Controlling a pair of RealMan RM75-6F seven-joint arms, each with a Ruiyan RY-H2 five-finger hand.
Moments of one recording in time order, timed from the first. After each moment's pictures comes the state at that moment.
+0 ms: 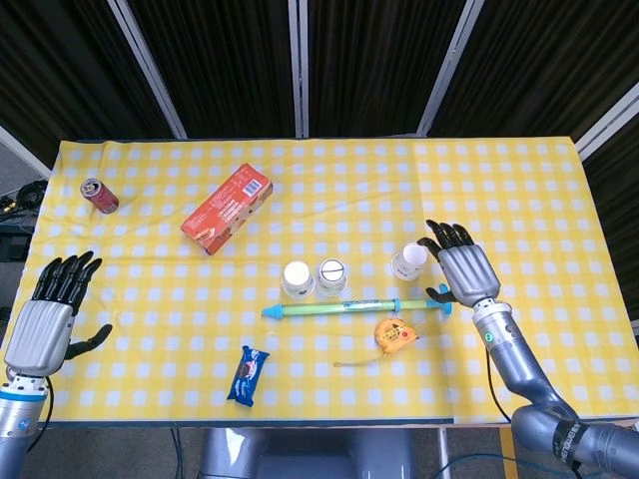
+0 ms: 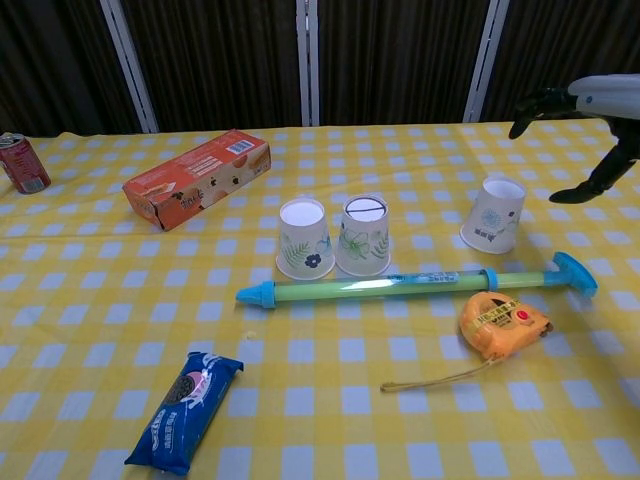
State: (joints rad) left arm -0.28 -1.17 0.08 -1.69 1.49 1.61 0.10; right arm 0.60 -1.26 0.28 -1.69 -1.01 0.94 -0.41
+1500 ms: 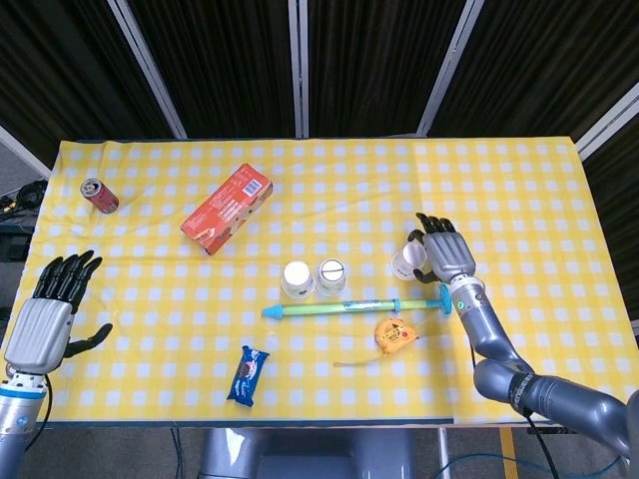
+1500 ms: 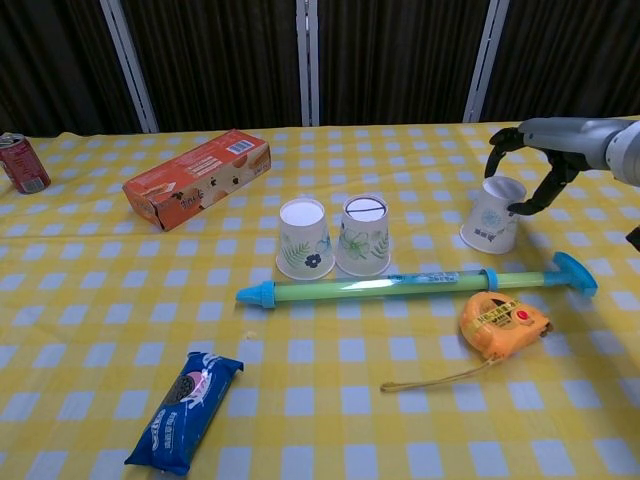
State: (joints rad) left arm -0.22 -1.16 -0.01 -1.69 1.53 1.51 0.07; right arm 0.79 -1.46 0.23 -1.34 -0.81 0.83 -0.36
